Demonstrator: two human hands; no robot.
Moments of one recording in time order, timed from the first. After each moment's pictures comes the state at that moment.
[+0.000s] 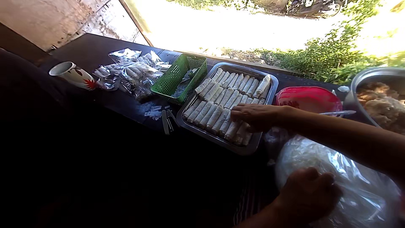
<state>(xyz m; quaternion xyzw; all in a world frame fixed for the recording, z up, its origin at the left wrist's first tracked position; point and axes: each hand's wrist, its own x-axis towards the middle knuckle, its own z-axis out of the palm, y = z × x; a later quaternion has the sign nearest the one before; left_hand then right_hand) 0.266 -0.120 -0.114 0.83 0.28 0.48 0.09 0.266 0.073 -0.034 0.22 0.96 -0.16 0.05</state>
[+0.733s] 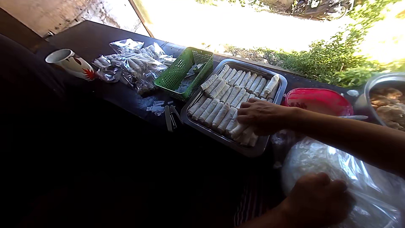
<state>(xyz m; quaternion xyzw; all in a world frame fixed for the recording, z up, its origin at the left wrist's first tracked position) 0.267 -0.117 -0.115 0.82 0.27 0.50 0.08 0.259 0.075 -0.032 0.15 0.99 -0.04 0.07</state>
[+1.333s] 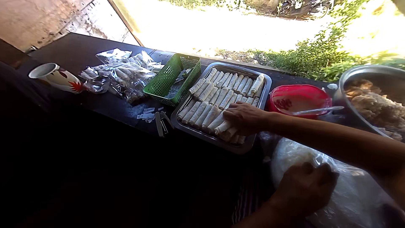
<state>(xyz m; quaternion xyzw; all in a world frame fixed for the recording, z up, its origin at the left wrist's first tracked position) 0.268 -0.122 -0.102 0.83 0.29 0.46 0.07 0.261 0.063 -0.059 0.22 0.97 -0.08 -0.07</state>
